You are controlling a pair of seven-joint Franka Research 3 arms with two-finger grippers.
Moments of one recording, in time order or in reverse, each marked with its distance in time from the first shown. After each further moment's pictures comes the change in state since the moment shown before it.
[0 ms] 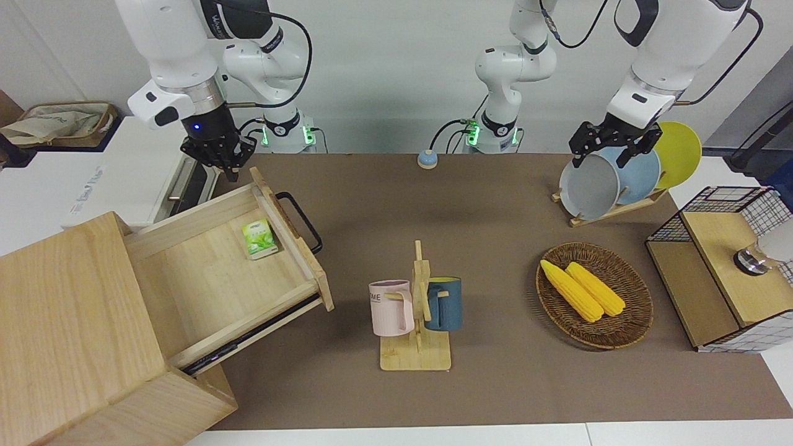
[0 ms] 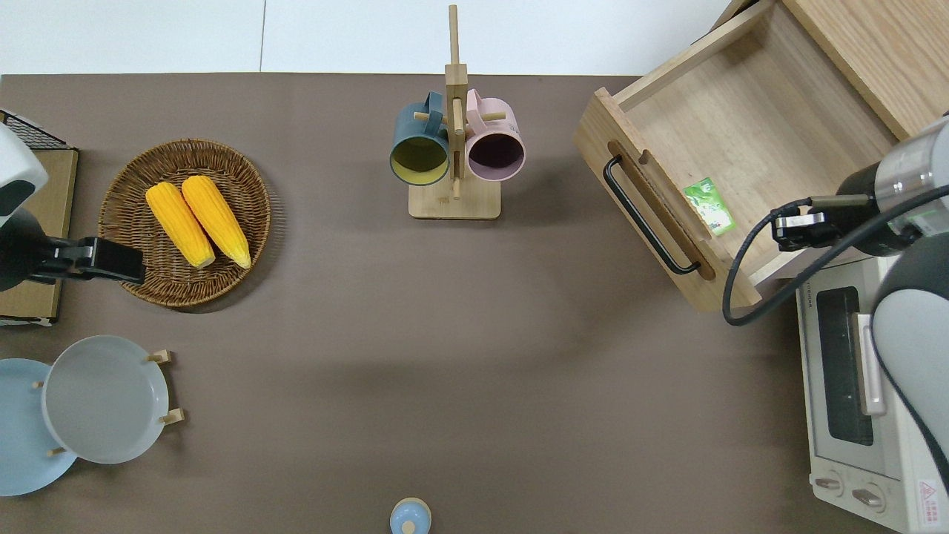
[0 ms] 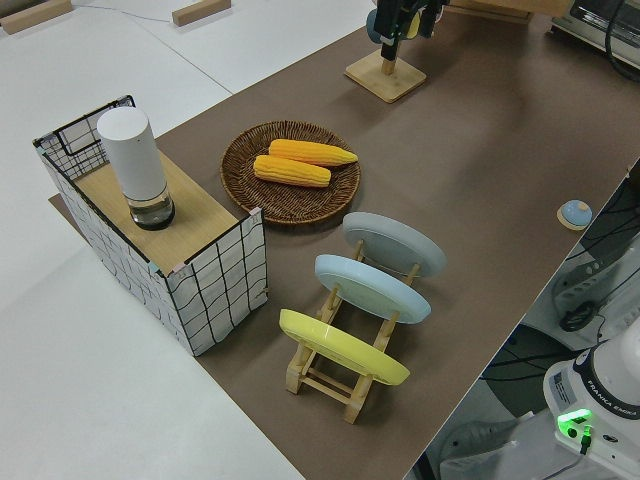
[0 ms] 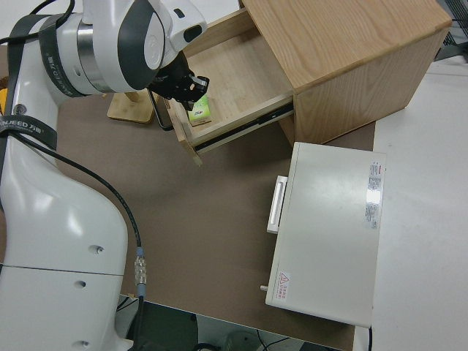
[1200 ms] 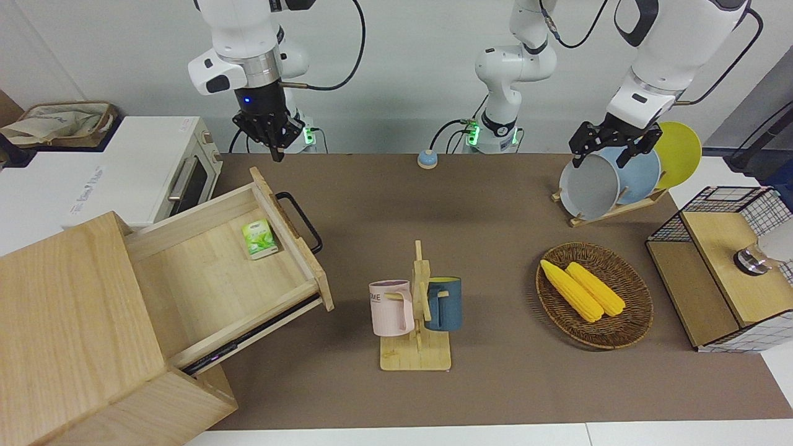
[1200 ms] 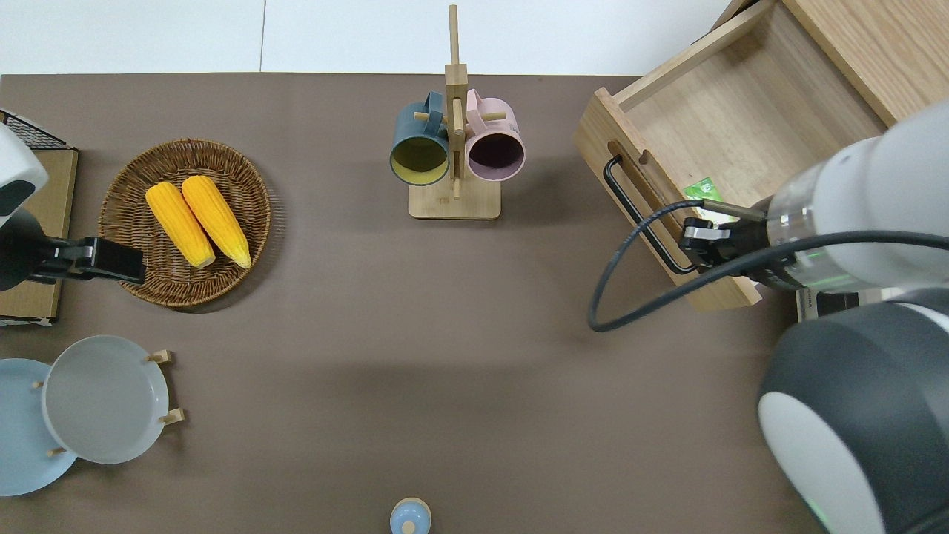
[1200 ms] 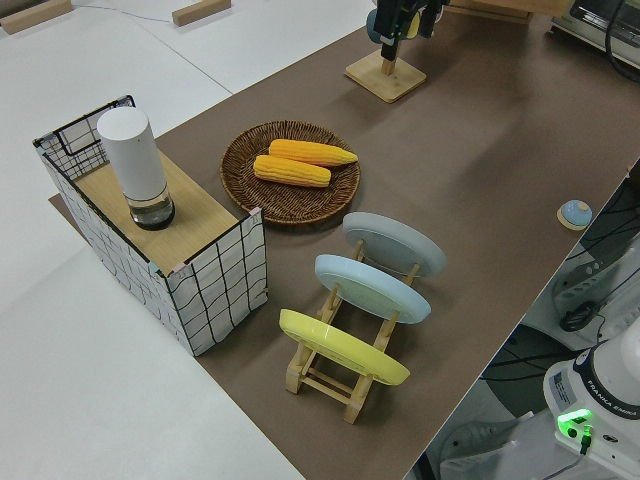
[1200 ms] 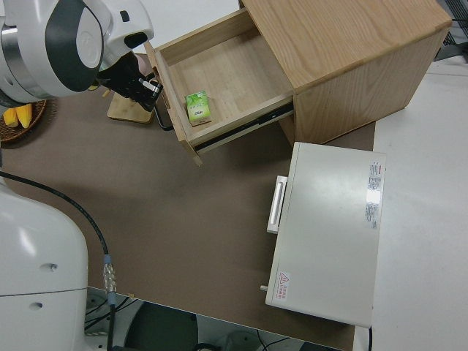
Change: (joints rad) left arm 0.000 0.000 0.000 0.000 0.000 0.000 0.000; right arm 0.163 -0.007 0.013 0.020 -0.001 -0.026 0.477
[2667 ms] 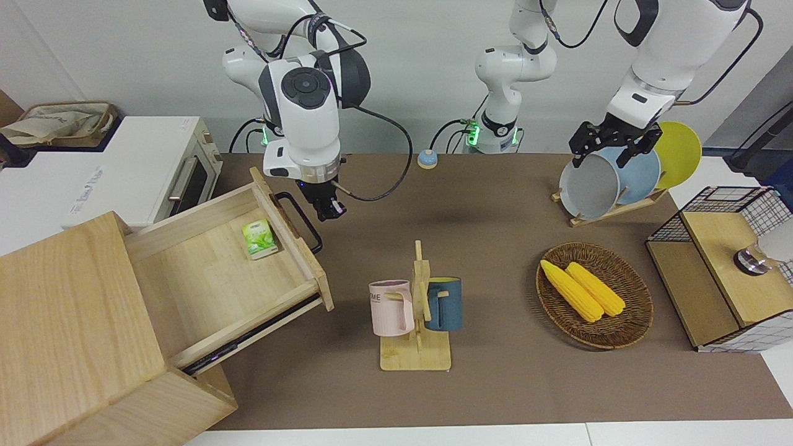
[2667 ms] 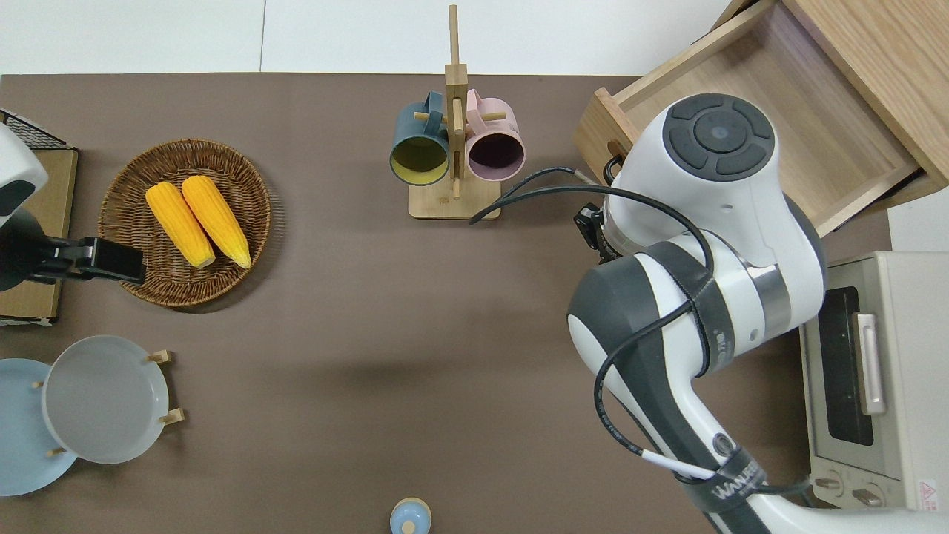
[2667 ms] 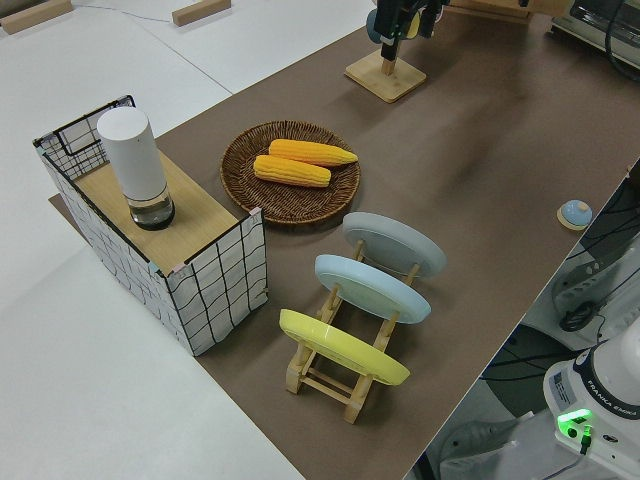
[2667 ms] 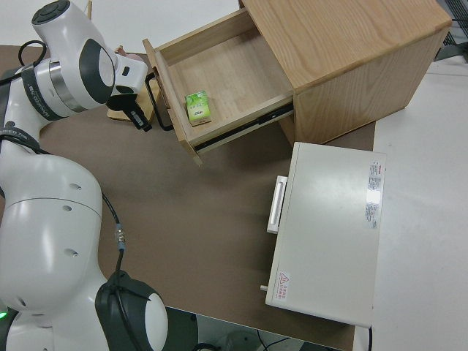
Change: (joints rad) left arm 0.000 0.000 0.000 0.000 0.000 0.000 0.000; right arm 0.092 0.203 -0.005 -0.087 -0.041 0.191 0.560
